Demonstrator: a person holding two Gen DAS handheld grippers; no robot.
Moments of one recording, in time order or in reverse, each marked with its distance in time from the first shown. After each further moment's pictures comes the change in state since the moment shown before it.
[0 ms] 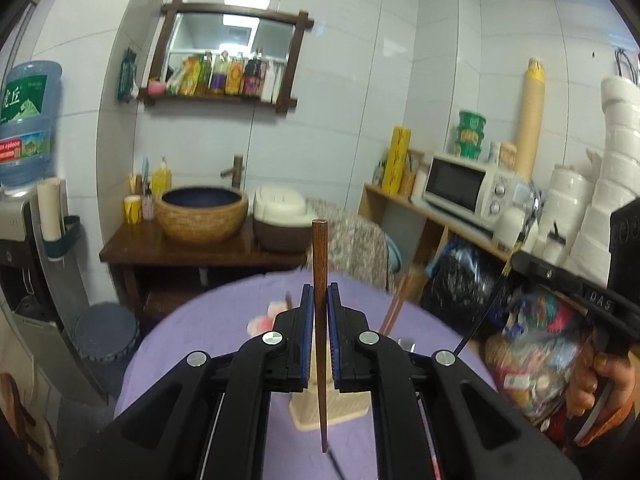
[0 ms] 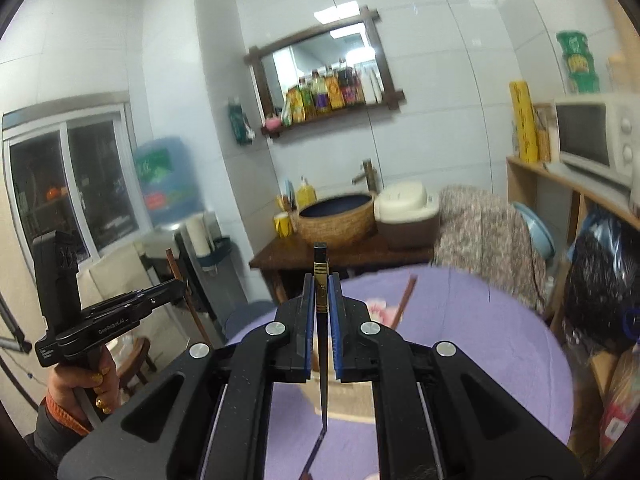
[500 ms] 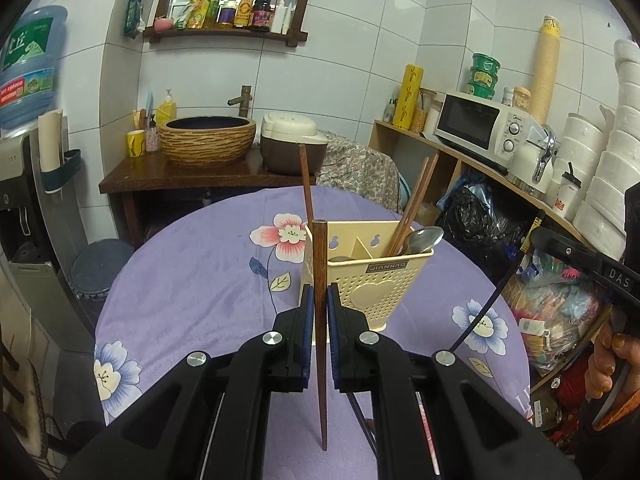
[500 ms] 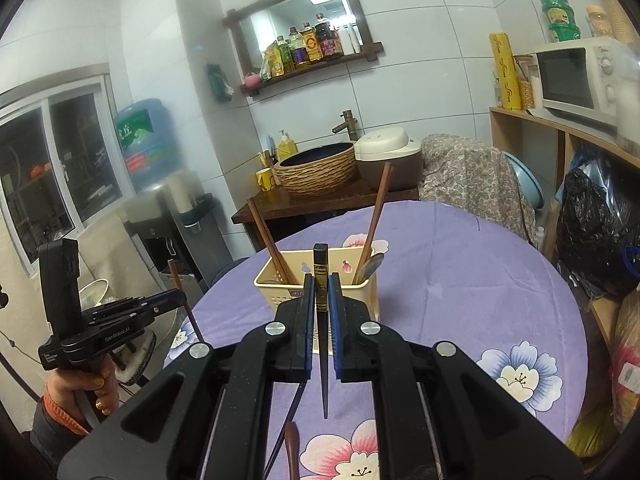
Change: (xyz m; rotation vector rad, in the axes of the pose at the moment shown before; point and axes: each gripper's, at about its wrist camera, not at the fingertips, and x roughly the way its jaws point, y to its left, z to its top) left arm 0.022 0.012 -0.115 -0.010 0.206 0.024; right arm 0.002 -0.024 -0.113 0.051 0.163 -0.037
